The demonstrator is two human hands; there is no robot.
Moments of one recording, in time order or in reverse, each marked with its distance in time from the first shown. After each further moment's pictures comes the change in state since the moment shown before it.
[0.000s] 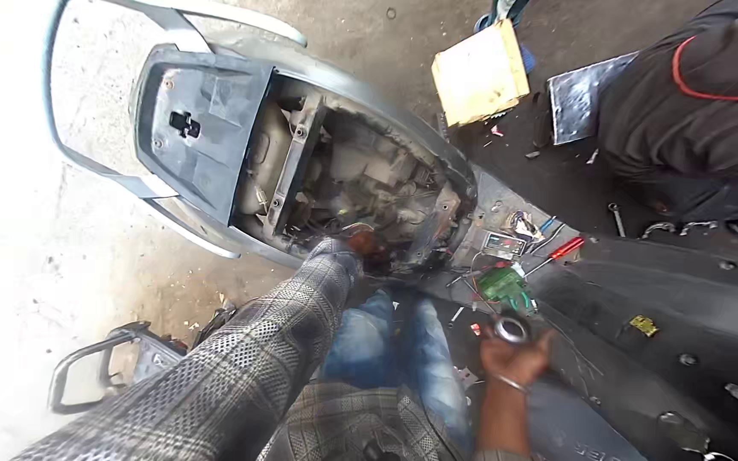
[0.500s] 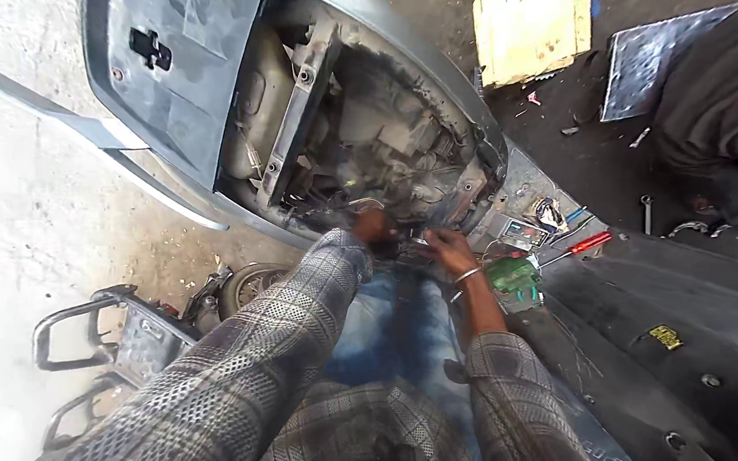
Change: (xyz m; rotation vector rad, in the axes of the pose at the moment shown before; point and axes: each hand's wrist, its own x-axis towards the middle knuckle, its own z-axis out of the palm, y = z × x) left_hand -0.004 0.005 0.017 0.457 0.181 0.063; right_hand 0.093 0.091 0.127 -1.026 -0.730 0.224
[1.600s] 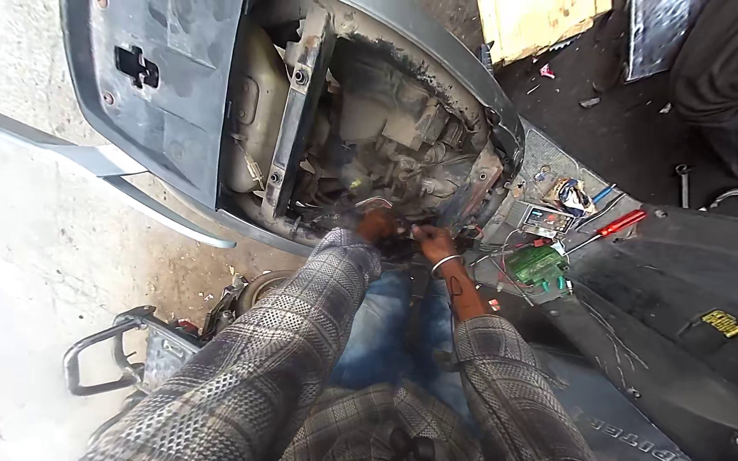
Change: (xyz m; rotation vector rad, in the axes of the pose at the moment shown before) left_hand -0.001 -0.001 -0.013 -0.208 -0.087 -0.176; right_hand 0.041 0.032 0.046 -0.432 0.110 0.023
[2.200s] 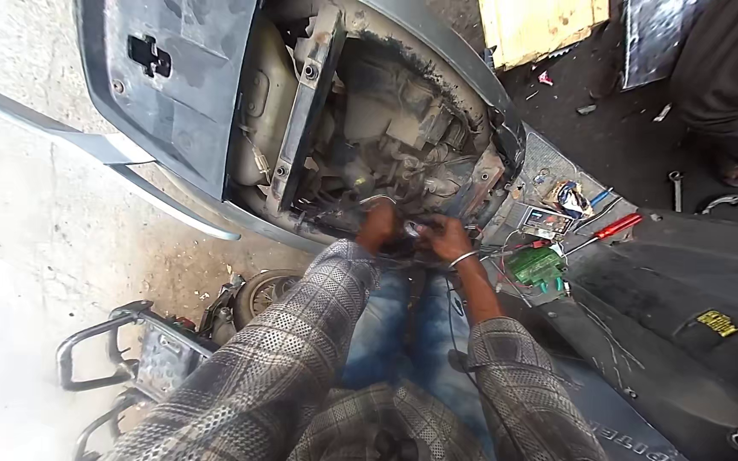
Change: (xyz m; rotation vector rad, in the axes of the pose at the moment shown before) left_hand -0.021 0.001 0.005 0.080 0.188 0.176; right_hand -0.011 -0.022 -0.025 0.054 -0.099 -0.085
